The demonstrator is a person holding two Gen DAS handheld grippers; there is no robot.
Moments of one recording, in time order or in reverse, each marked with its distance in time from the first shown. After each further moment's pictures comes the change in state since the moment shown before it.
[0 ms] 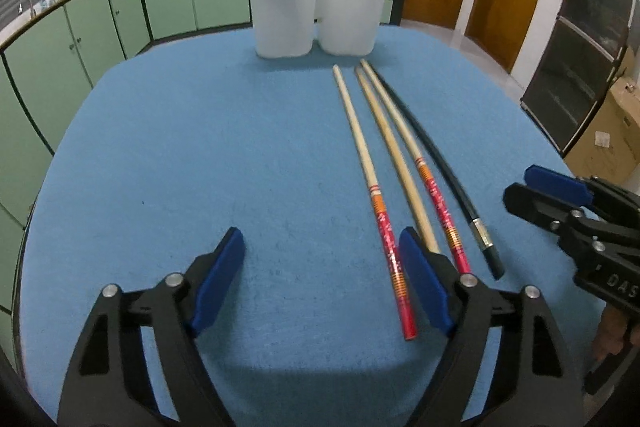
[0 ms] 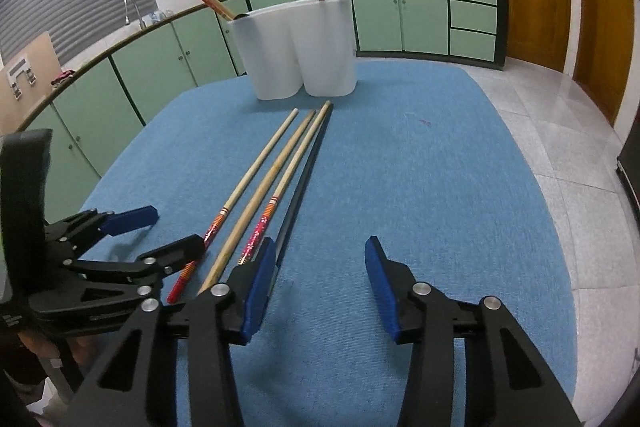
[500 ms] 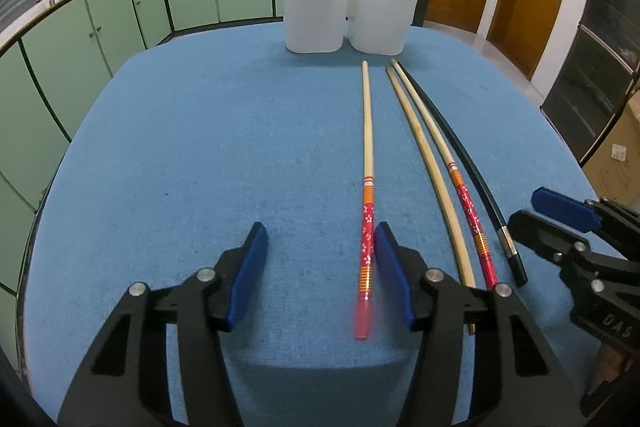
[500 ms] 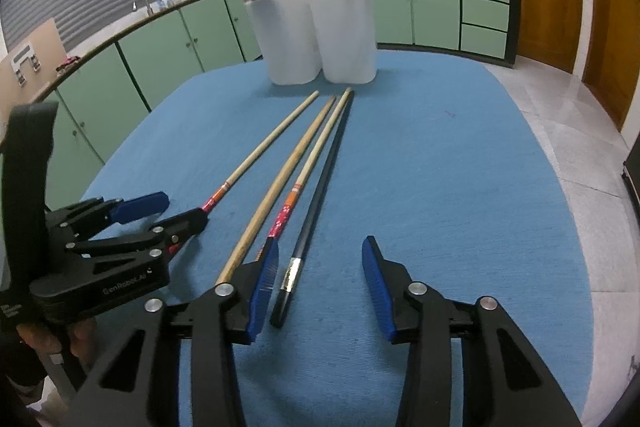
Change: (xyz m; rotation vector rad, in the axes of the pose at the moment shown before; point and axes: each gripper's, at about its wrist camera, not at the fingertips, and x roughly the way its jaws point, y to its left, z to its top) left arm -0.001 0.008 0.000 -0.045 0.004 0.065; right arm 0.013 0.017 -0.004 -0.037 0.049 0.013
